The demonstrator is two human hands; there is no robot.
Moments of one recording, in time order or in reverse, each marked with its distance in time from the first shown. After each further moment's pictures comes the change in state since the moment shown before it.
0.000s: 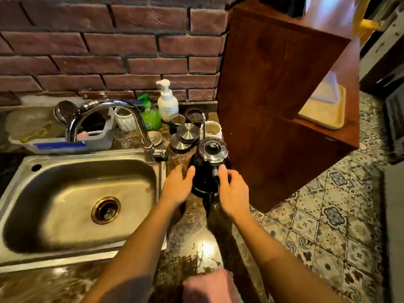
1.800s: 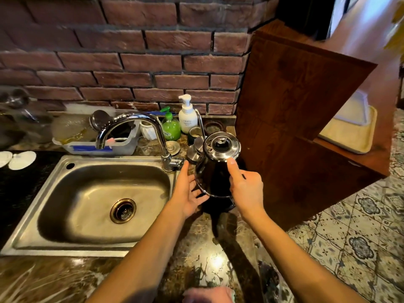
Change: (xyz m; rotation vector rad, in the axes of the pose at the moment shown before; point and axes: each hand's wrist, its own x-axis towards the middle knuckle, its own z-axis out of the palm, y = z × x) left_hand -0.013 0.043 -0.014 -1.268 -0.080 -0.446; right_hand 0.017 -0.058 -0.037 0.277 -0.049 -0.119
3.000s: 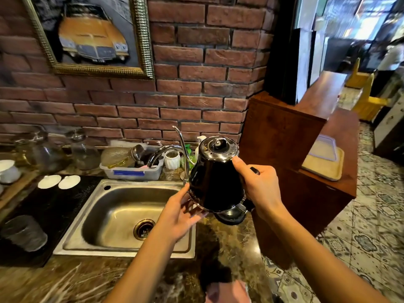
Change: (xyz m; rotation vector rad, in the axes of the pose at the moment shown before) left_hand -0.191 0.027 -0.080 -0.168 -0.206 0.092; right_hand -0.133 -0.155 -0.034 0.127 -0.060 -0.321
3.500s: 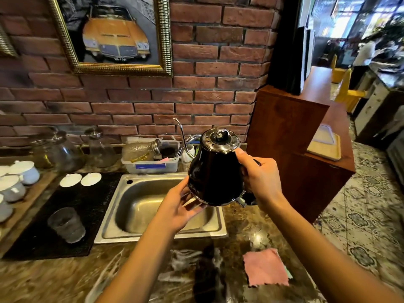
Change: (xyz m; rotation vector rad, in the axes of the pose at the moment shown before) left_hand -0.088 0.075 -0.104 0.172 -0.024 0.010; right_hand -0.093 -0.050 0.124 0.046 0.098 0.033
